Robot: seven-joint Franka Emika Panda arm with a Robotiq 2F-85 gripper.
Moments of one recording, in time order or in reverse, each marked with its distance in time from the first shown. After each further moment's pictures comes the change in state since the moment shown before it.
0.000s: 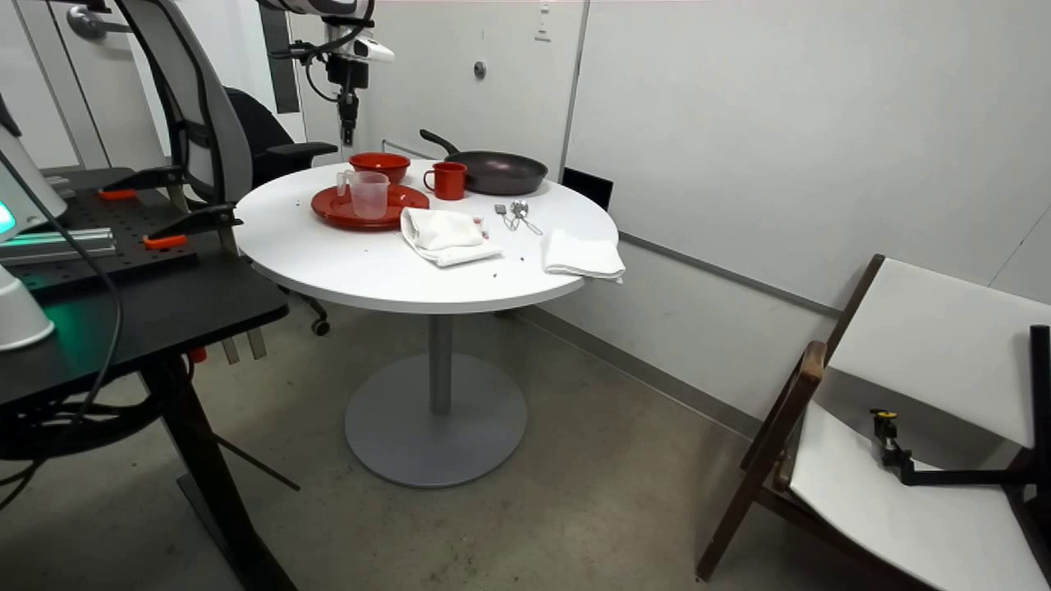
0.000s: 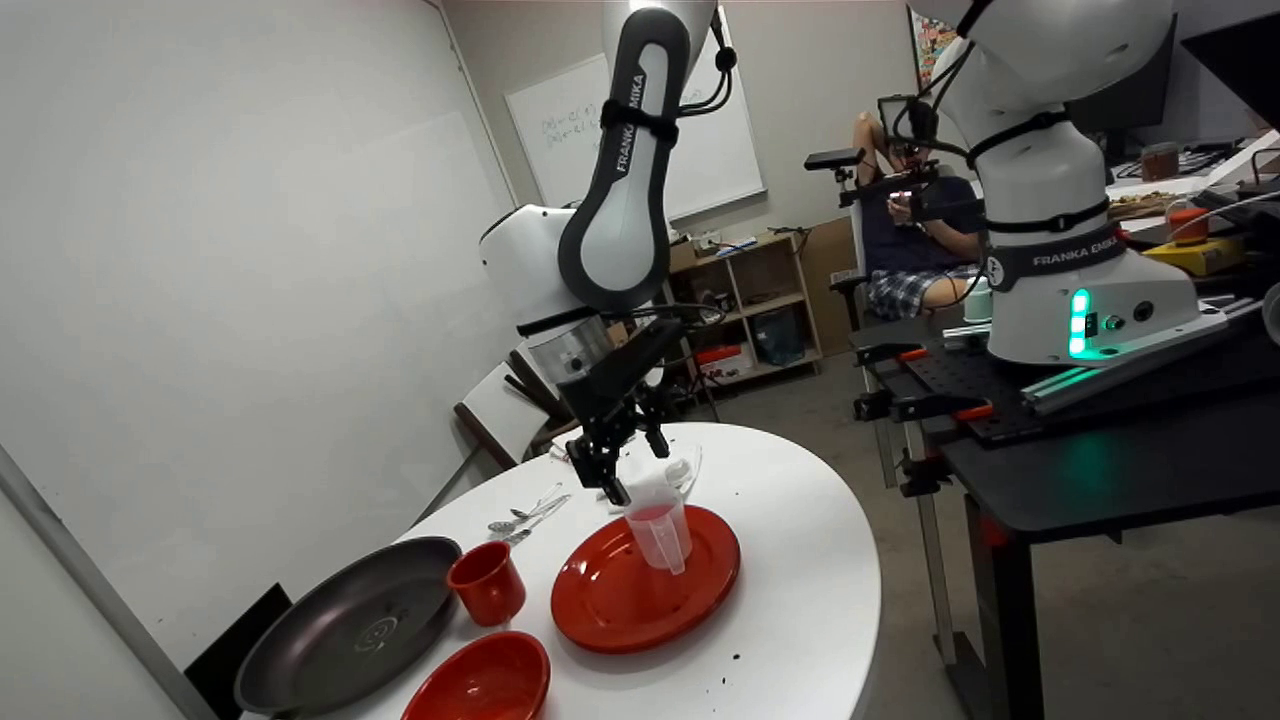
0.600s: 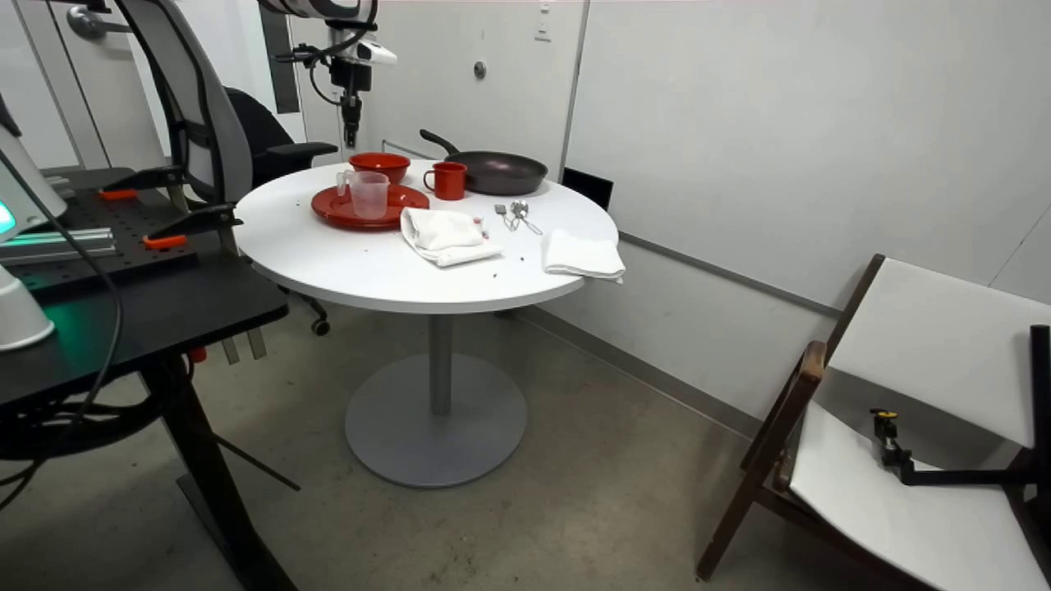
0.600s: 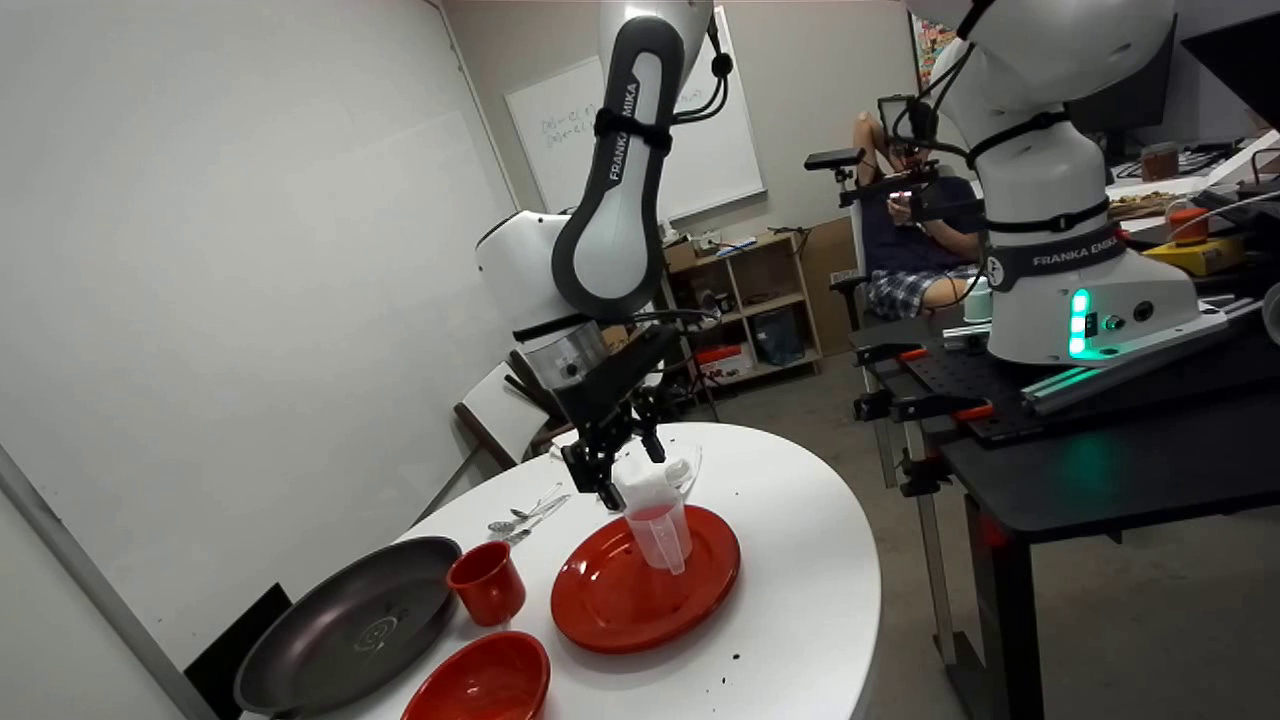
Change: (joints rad) arm 0.014 0.023 -0.015 0.026 0.014 0.000 -0.009
